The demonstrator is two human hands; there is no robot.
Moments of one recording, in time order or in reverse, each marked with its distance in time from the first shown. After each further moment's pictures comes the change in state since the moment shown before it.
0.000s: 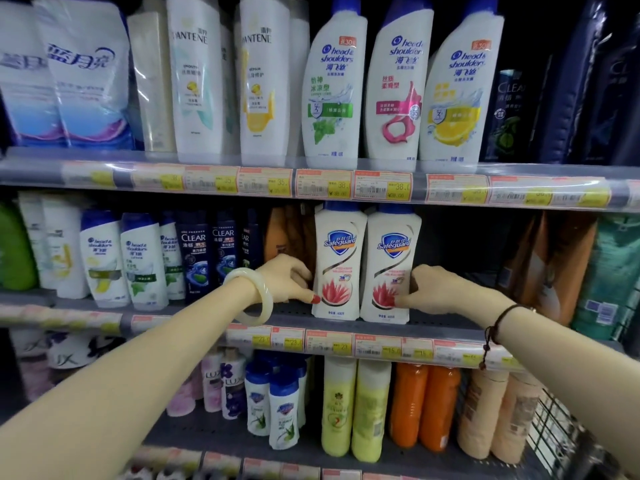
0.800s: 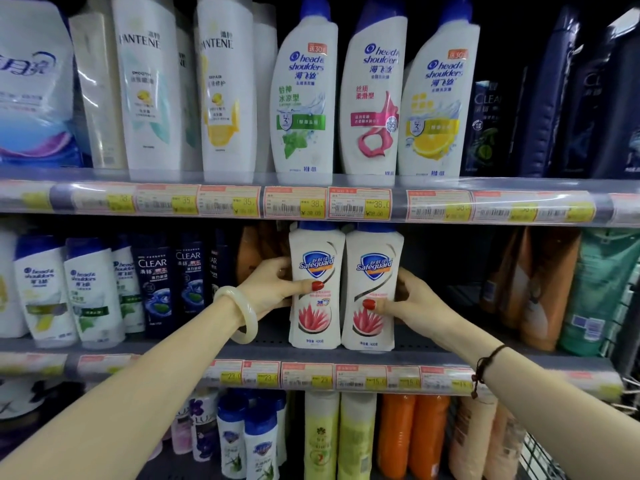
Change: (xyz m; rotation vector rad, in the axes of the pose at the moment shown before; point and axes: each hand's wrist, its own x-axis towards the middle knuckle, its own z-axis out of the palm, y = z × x) left_hand 0.037 0.011 0.013 -0.629 0.038 0.142; right_hand 0.014 0.013 0.019 0.882 0.178 -0.150
